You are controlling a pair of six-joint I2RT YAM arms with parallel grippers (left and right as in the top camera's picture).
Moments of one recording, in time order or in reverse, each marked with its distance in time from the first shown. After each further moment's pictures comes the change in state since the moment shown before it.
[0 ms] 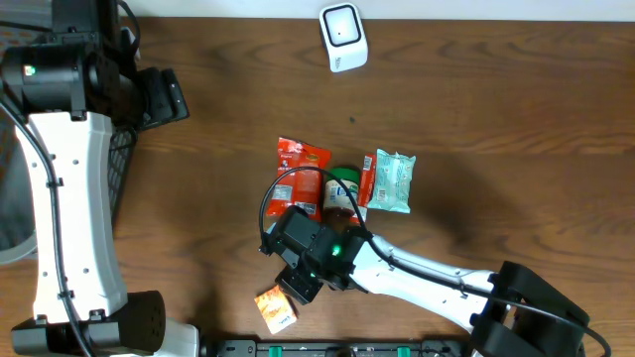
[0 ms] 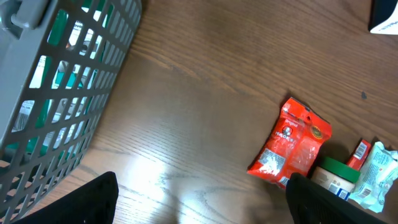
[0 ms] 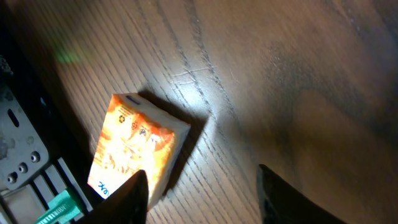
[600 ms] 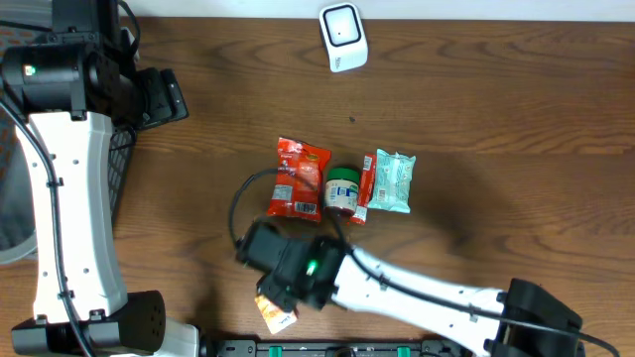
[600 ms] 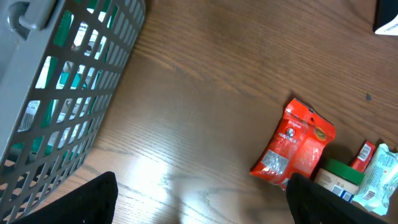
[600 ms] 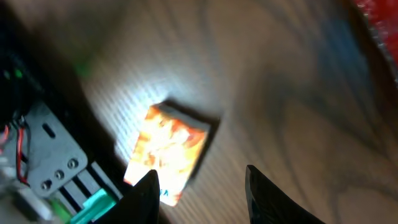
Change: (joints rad) left arm 0.000 0.000 0.000 -0.001 -0.012 0.000; right arm 0.148 0.001 0.234 -0.257 0.232 0.109
